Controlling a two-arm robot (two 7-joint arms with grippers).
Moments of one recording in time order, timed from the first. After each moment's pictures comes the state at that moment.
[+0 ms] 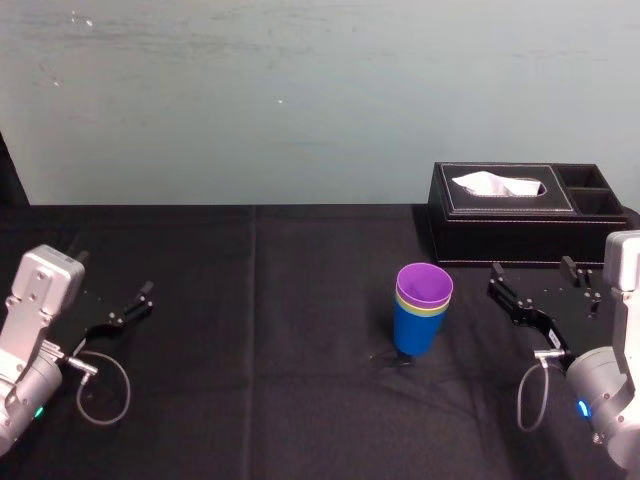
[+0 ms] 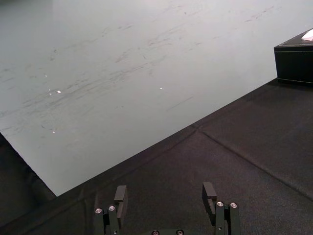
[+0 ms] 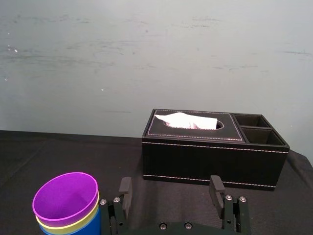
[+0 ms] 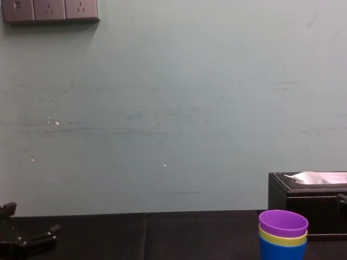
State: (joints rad) left arm -0.20 0.60 0.45 -1.41 -0.25 -0.12 0.03; right arm 0.00 0.26 -0.12 -1.65 0.19 0.09 -0.05
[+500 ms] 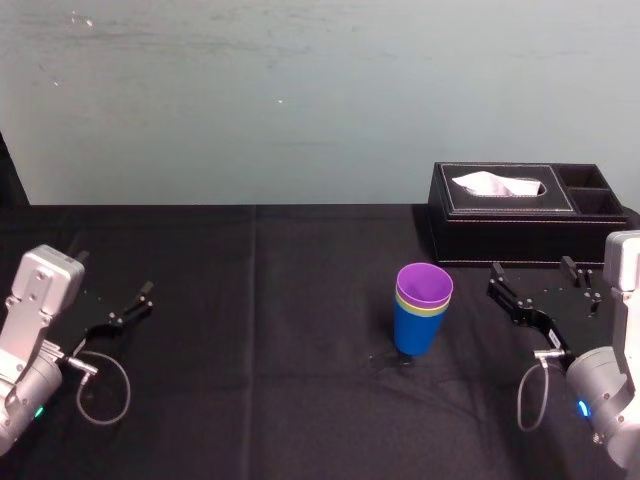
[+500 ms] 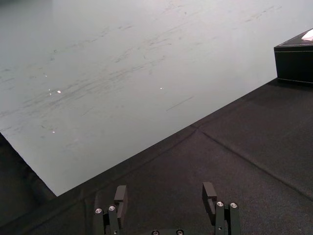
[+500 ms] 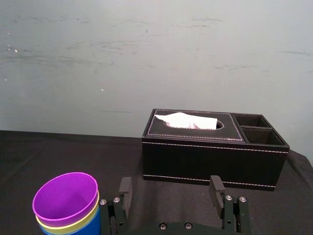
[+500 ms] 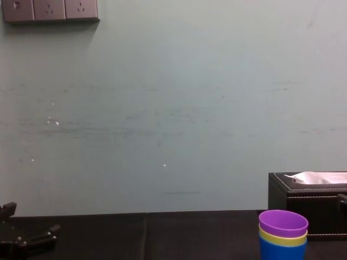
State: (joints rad) left arm -0.20 0.60 0.45 -1.41 -0.25 -0.12 0.03; right arm 0.00 0.26 -0.12 -1.65 0.19 0.09 -0.05
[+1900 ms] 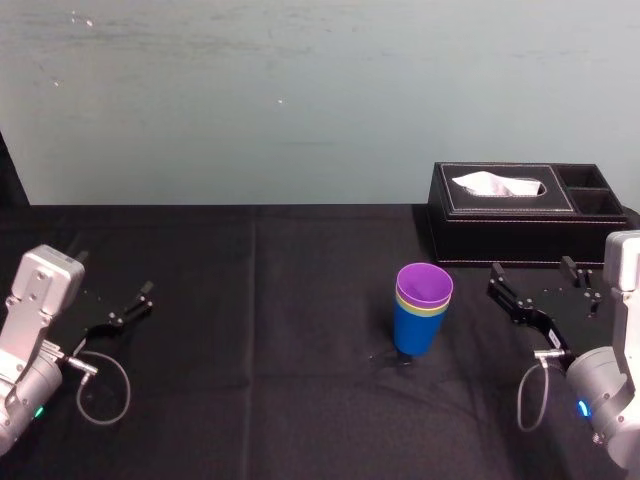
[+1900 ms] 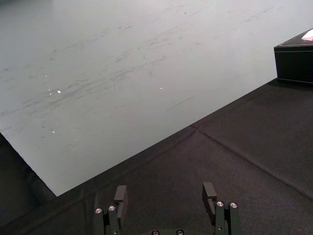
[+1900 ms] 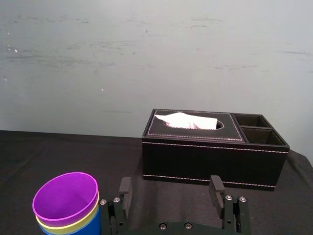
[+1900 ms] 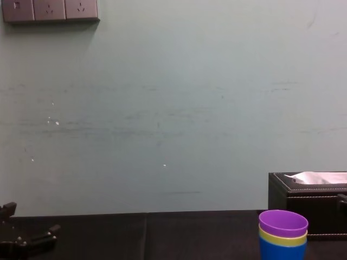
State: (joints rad) left arm -0.20 0.60 0.45 -1.41 -0.25 -0.12 0.03; right arm 0.00 0.26 -0.12 -1.65 0.19 0.09 -0.05
